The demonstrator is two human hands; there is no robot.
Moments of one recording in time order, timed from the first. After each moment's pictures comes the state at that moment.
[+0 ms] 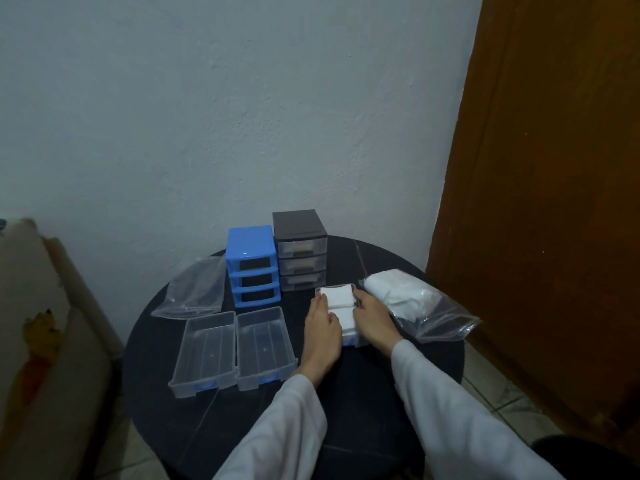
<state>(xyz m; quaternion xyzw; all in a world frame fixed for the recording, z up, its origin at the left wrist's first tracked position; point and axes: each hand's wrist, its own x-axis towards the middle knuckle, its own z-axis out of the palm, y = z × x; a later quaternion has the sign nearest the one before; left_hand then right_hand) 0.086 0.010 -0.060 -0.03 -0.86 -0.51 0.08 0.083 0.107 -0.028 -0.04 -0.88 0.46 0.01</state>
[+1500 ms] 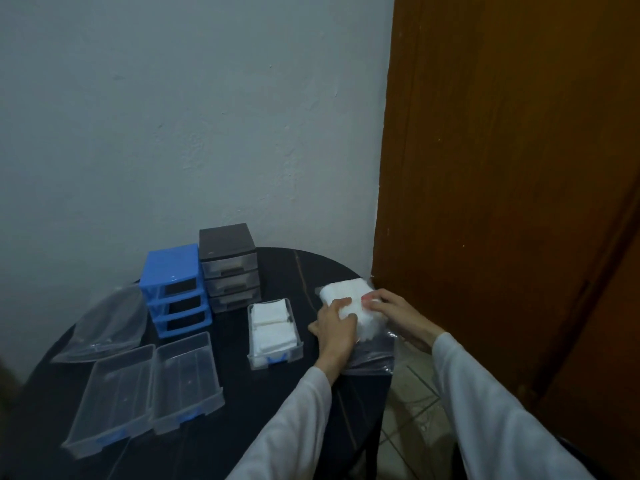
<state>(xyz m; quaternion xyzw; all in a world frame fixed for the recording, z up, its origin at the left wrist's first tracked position) 0.089 0.129 -0.038 -0.03 -0.81 -0.58 -0.05 0.088 0.260 -0.027 -0.09 -0.79 0.60 -0.04</state>
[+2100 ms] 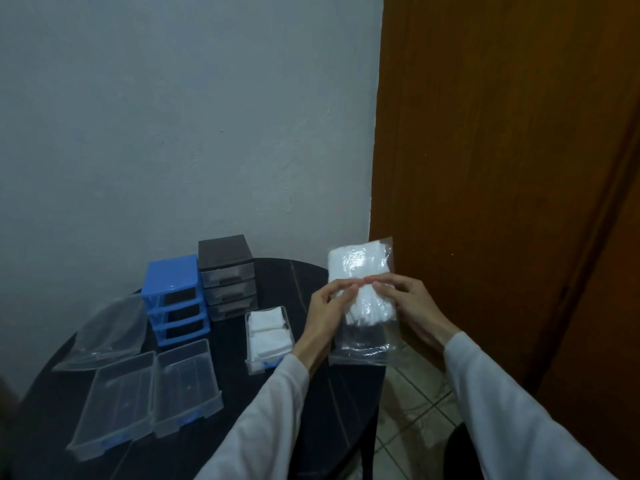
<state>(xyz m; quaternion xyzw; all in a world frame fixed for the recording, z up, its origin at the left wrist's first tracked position) 0.098 0.115 0.009 -0.17 -0.64 -0.75 -0.08 0.119 0.270 0.009 0.01 -0.72 0.68 0.12</state>
